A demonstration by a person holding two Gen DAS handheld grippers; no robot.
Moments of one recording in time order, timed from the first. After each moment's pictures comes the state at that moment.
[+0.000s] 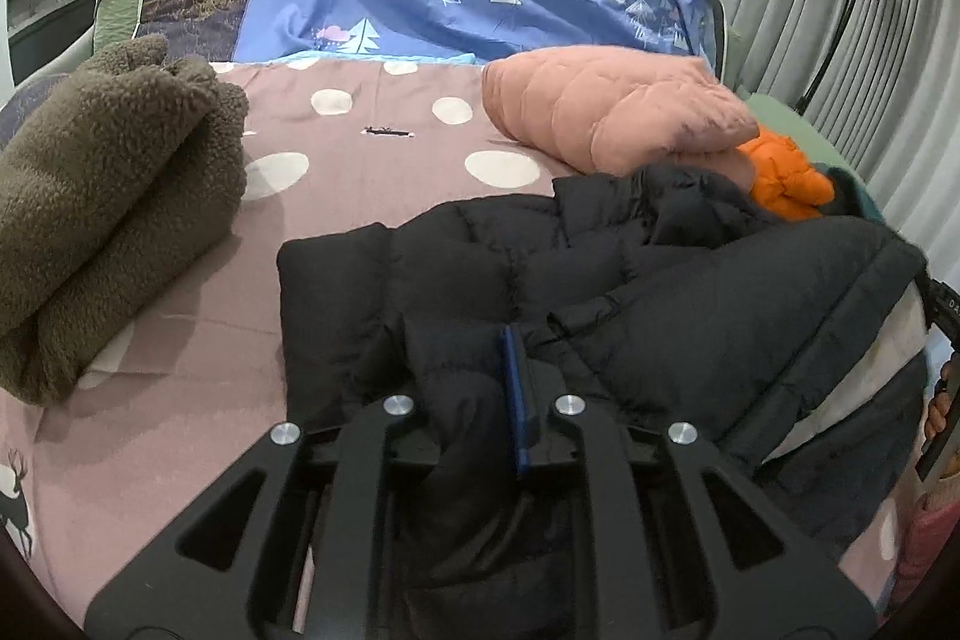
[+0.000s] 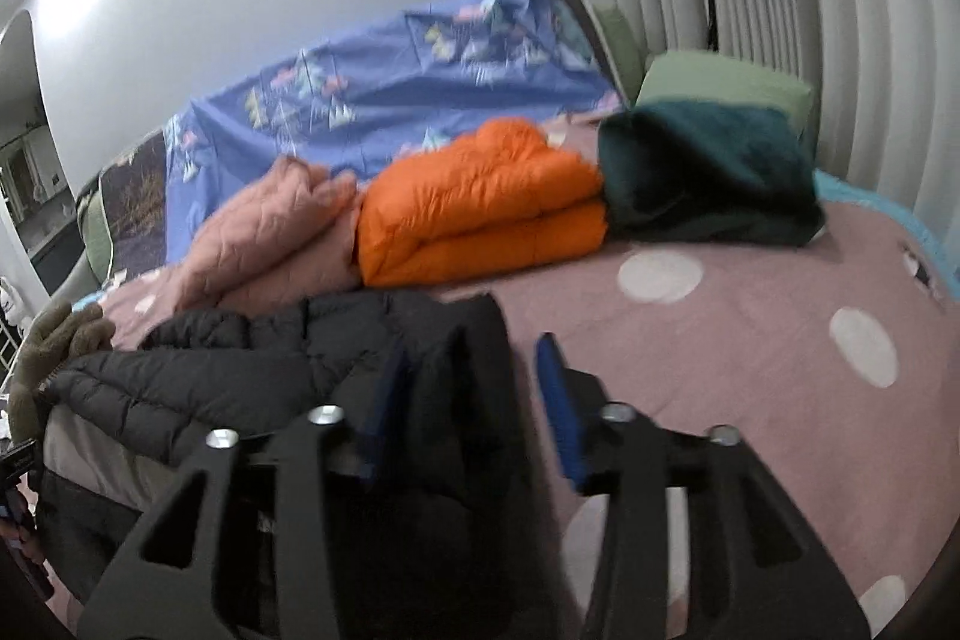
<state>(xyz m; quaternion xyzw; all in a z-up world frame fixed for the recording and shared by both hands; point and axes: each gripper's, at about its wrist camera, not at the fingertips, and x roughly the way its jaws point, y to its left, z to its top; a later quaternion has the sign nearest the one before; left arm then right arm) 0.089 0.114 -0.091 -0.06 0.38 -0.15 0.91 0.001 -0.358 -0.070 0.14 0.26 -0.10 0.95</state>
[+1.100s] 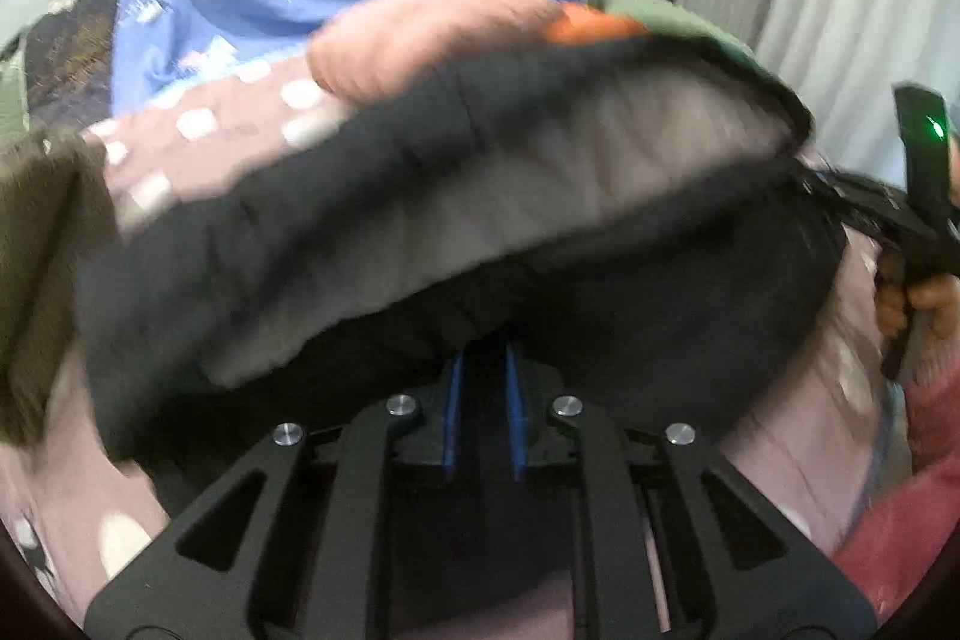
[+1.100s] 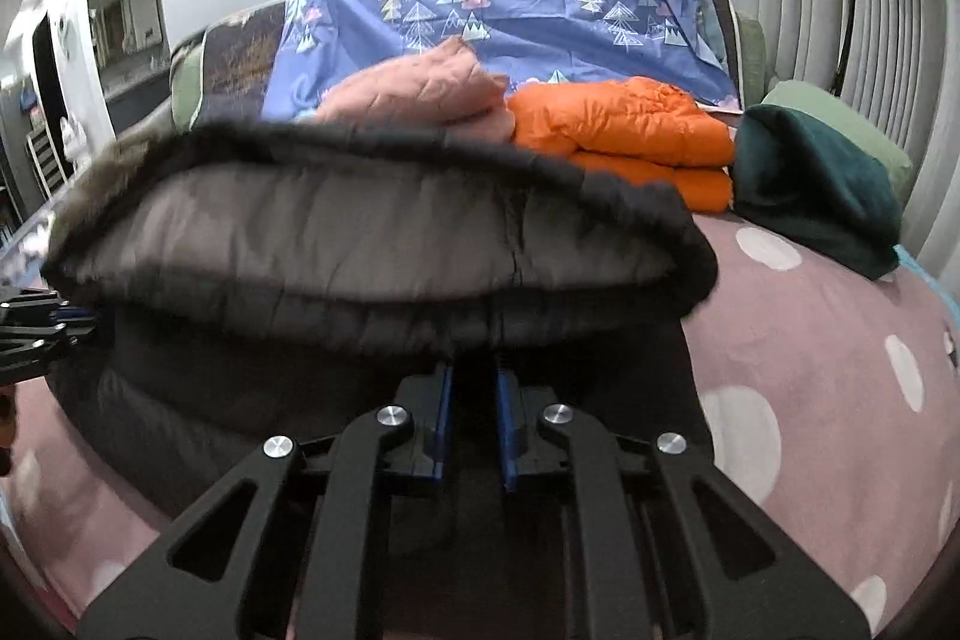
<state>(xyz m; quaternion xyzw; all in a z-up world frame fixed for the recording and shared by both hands) 0.032 0.044 -0.071 0.06 0.39 -0.26 0.88 -0.008 -0.280 -0.084 0.03 0.33 0.03 0.94</state>
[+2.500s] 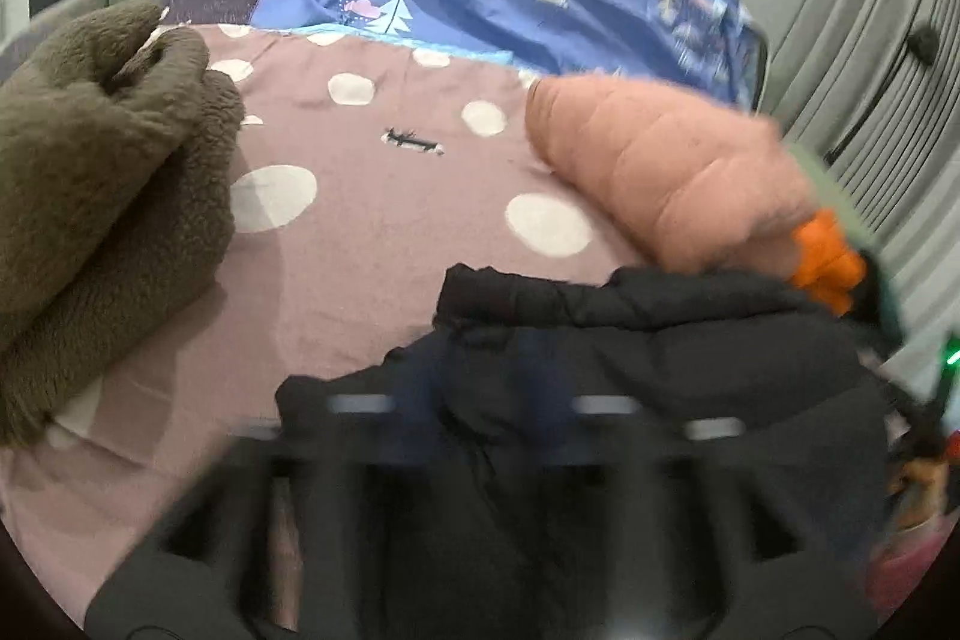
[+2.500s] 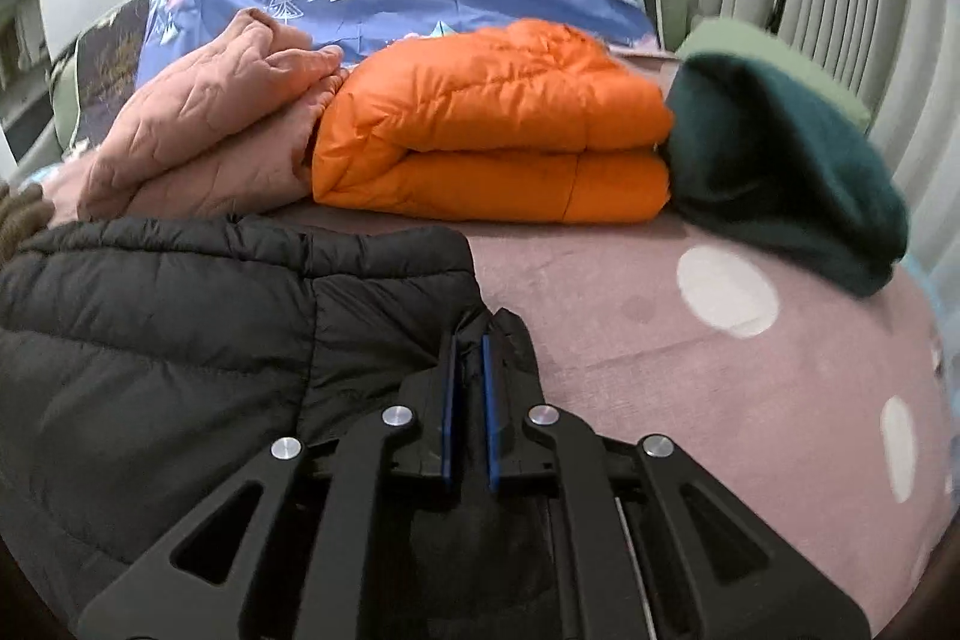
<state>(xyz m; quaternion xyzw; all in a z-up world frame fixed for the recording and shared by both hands) 0.165 0.135 -0.083 -0.13 0.40 -0.13 0.90 0.102 -0.340 -0.123 0.03 0.40 -0.09 0.91</state>
